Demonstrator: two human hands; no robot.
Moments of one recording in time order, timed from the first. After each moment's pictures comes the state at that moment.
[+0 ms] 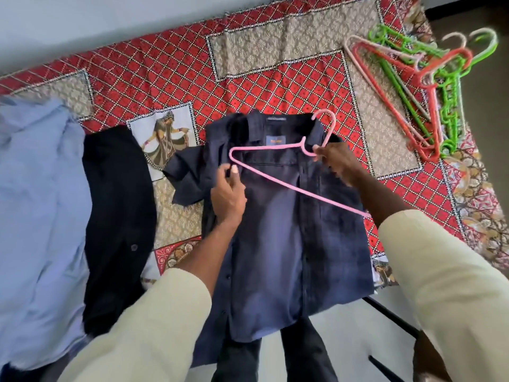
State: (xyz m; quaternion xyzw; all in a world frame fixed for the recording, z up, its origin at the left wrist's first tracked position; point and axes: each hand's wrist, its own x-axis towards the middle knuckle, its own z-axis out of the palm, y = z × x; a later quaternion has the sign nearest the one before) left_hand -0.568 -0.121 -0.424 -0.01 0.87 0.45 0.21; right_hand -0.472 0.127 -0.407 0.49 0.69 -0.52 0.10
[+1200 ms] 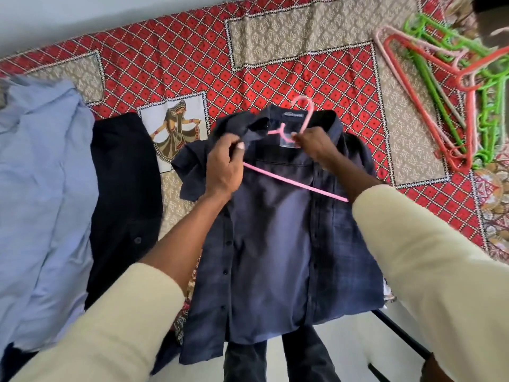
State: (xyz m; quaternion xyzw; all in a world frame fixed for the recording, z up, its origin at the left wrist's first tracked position) left_hand -0.631 -0.120 -0.406 0.19 0.86 0.45 0.15; right_hand -0.558 0.098 -0.432 0.42 0.75 -0.49 0.14
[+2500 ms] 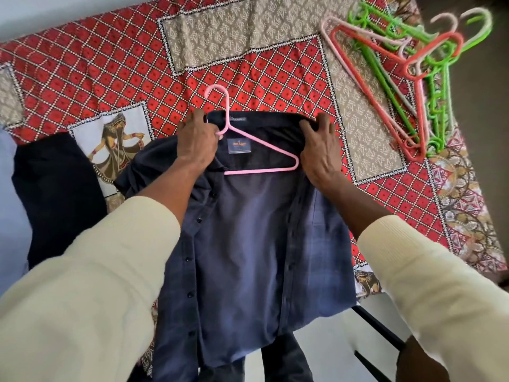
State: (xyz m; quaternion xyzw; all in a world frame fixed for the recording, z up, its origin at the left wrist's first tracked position) left_hand -0.687 -0.017 -0.464 0.36 0.92 0.07 0.16; right_hand -0.480 0.147 -0.429 0.37 0.92 -0.12 0.02
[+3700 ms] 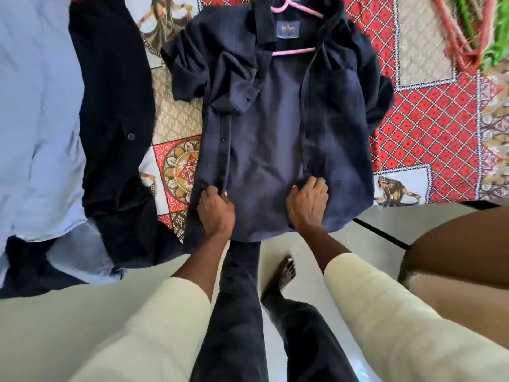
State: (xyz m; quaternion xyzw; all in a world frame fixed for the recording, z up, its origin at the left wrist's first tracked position) left_hand -0.381 -0.317 -0.472 0.01 0.97 0.13 0.22; right_hand -0.281 -0.153 -0.466 0.52 0.82 -0.18 0.13
